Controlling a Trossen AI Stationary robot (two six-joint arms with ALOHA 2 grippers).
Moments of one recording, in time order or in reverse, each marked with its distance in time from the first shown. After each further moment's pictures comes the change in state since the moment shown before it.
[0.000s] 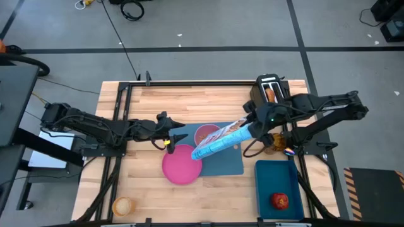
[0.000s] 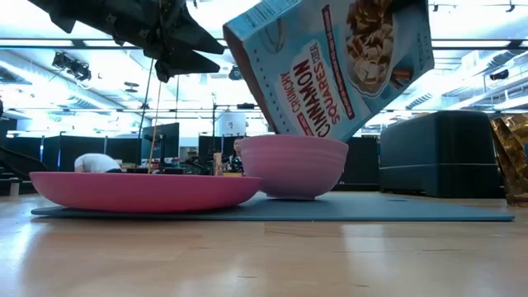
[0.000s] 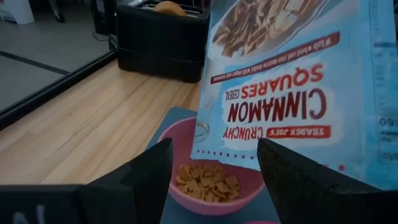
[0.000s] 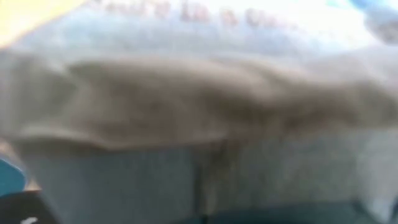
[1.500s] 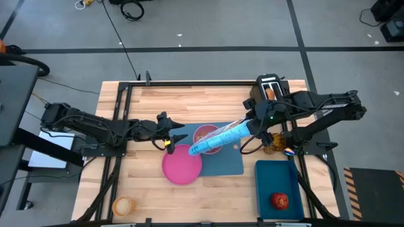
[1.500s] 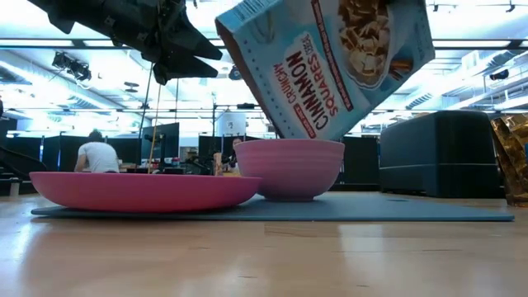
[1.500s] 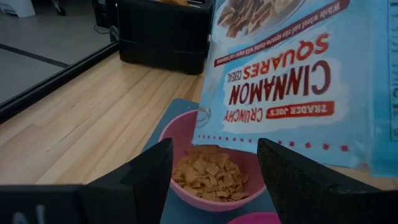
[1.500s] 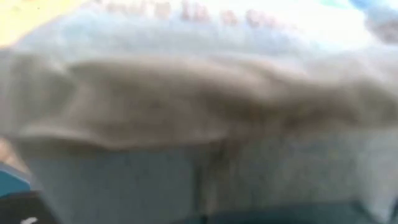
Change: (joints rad) left arm 0.000 0.000 -0.001 -0.033 0.000 -0.008; right arm -0.004 0.039 0.090 -0.058 0.012 0.082
